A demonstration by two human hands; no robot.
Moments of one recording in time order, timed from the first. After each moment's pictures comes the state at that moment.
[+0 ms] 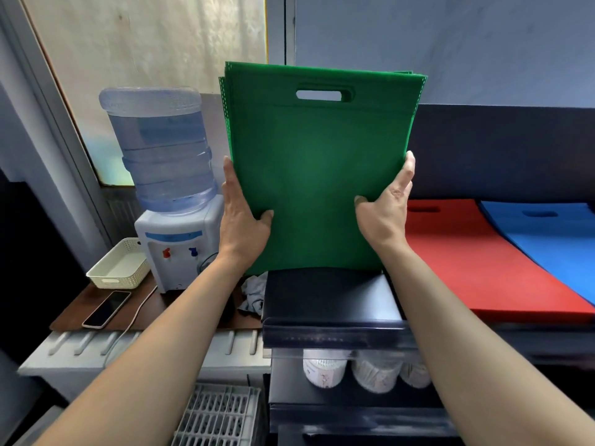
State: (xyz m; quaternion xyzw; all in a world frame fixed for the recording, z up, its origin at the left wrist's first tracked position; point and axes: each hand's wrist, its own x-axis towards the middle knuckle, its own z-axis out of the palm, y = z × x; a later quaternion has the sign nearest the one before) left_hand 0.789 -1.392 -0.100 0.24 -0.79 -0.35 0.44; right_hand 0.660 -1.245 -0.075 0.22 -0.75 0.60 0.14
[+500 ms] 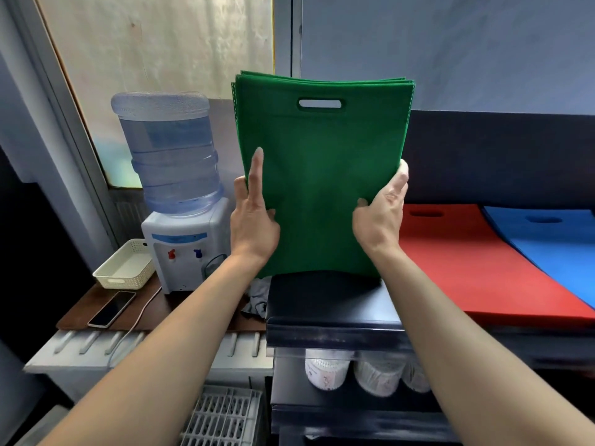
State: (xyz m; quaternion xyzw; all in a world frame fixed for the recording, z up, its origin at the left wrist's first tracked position) left_hand 0.791 -1.371 -0.084 0.25 -0.83 -0.23 0.45; right_hand 0.669 -1.254 -0.076 0.23 -0.77 0.57 0.18
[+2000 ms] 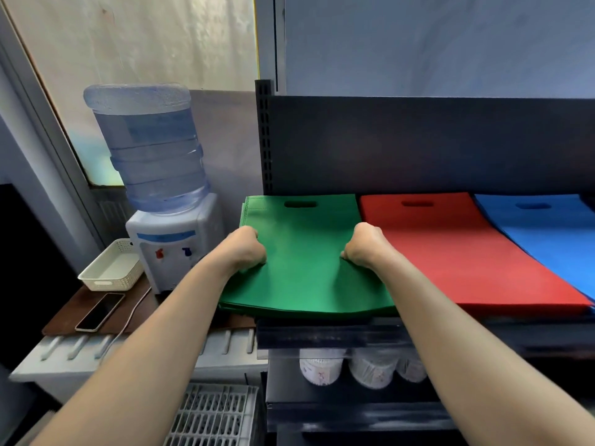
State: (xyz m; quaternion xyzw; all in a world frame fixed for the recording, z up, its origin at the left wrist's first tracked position) left_hand 0.782 -1.403 -0.109 0.38 -0.88 -0.29 0.05; right_hand 0.645 -1.249 -0.112 0.20 -0.95 0.20 -0.11
